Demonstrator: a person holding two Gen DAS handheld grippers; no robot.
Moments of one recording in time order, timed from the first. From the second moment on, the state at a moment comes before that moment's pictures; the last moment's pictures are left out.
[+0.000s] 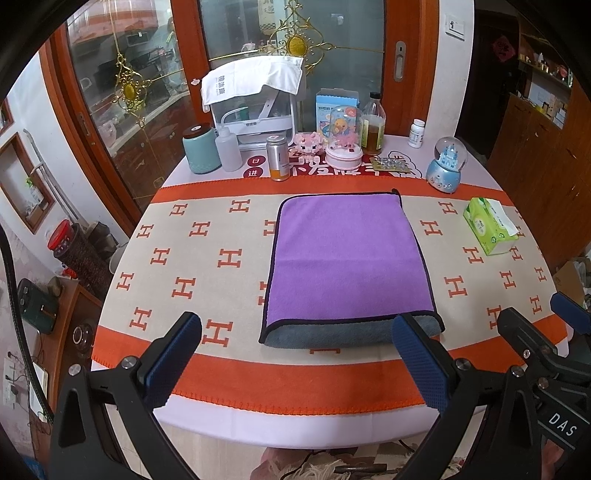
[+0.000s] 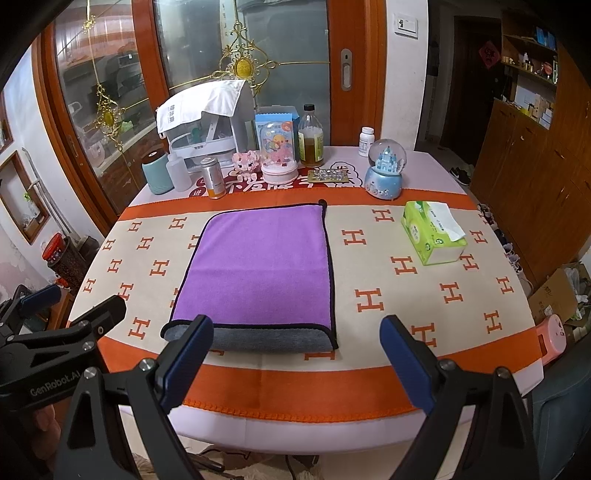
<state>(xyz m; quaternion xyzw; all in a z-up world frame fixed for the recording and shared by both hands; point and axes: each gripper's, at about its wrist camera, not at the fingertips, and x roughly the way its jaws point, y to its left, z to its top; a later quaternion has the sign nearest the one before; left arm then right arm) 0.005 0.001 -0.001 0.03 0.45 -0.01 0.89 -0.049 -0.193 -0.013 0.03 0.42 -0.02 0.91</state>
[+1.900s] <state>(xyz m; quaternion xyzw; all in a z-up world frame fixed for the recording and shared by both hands) -0.001 0.007 -0.004 0.03 0.45 -0.01 0.89 -0.043 -0.192 -0.016 0.03 0.42 -0.01 0.91</state>
